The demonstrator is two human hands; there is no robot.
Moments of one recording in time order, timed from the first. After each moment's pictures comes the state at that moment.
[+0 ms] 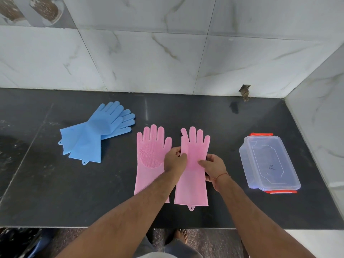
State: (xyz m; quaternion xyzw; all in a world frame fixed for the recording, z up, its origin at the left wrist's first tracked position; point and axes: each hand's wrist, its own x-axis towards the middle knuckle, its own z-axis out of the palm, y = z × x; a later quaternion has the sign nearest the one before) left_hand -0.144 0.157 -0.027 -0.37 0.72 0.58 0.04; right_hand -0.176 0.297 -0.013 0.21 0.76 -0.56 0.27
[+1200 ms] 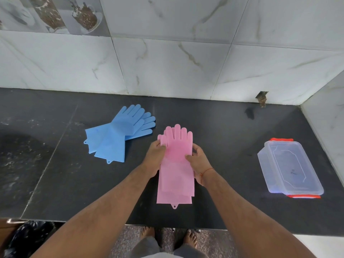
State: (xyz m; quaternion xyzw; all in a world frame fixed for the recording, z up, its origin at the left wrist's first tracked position) left_hand -0.106 0.002 0.000 -0.39 0.65 0.64 0.05; right_hand -0.144 0.166 0.011 0.12 0.72 -0.62 0.30
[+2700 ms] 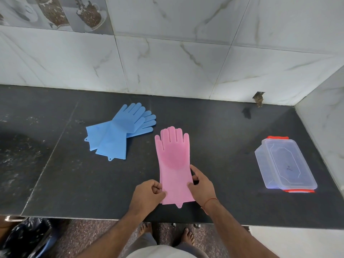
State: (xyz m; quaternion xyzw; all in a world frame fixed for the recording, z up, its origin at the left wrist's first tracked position) left_hand 0.048 0.014 -0.031 -0.30 0.83 0.46 0.12; right_hand -0.060 0.211 -0.021 -0.01 0.88 -0.39 0.25
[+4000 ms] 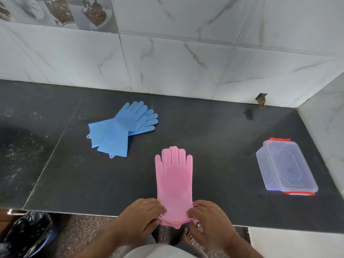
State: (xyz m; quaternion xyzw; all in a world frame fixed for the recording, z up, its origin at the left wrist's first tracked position) left_hand 0.122 -0.006 -0.047 0.14 0.96 0.23 0.03; right_hand 0.012 0.284 0.011 -0.41 0.88 -0.18 0.15
